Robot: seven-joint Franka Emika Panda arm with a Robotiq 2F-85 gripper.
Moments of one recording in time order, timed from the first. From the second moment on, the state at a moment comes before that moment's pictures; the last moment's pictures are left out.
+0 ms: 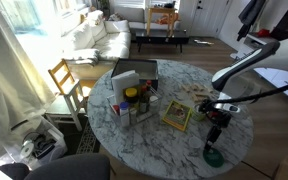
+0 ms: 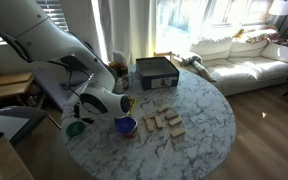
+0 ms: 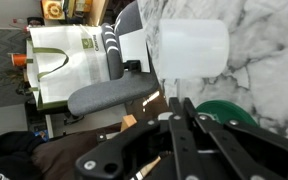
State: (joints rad) arm -0.16 0.48 -0.17 -2.23 0.88 1.78 1.84
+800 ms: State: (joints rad) arm -0.16 0.55 -0.18 -2.16 0.88 1.78 1.96
